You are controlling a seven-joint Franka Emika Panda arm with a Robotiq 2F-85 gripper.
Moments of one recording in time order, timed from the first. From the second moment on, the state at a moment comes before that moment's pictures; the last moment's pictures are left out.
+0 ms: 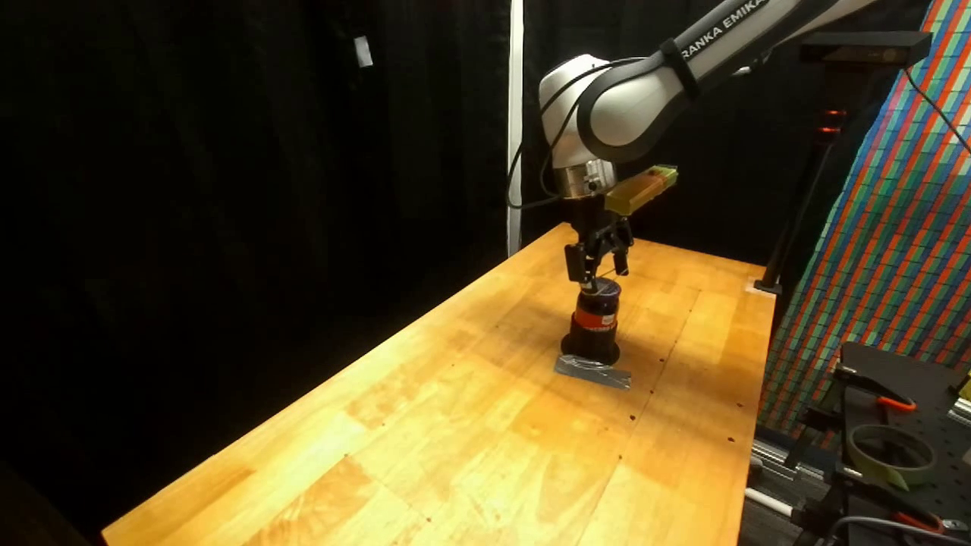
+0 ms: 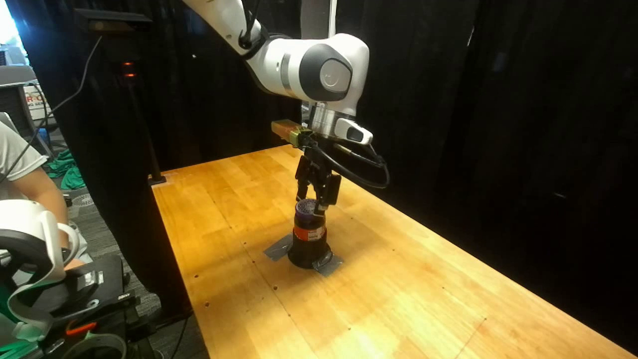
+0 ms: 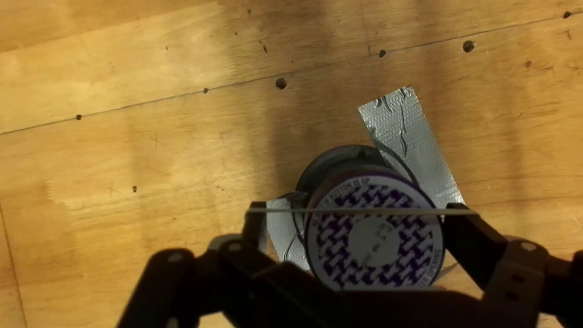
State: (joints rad) arm 0.13 0.47 0.02 -1.78 -0.07 1.95 0.31
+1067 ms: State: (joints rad) arm 0.21 0.31 -0.01 -2.18 -0.17 2.47 0.66
